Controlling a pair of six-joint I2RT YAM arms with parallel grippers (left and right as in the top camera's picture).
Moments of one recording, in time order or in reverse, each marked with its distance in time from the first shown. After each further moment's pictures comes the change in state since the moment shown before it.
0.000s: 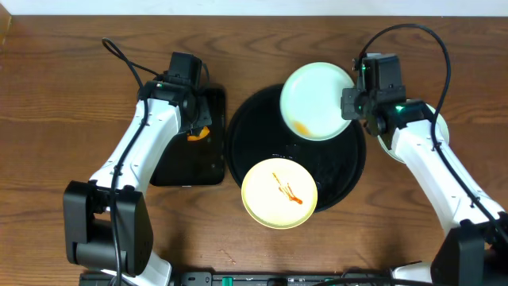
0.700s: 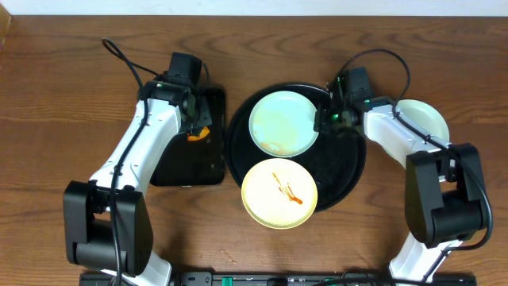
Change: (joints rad) left arm 0.000 0.000 0.000 0.000 0.000 0.000; right arm -0.011 0.337 0.001 0.085 -0.454 0.252
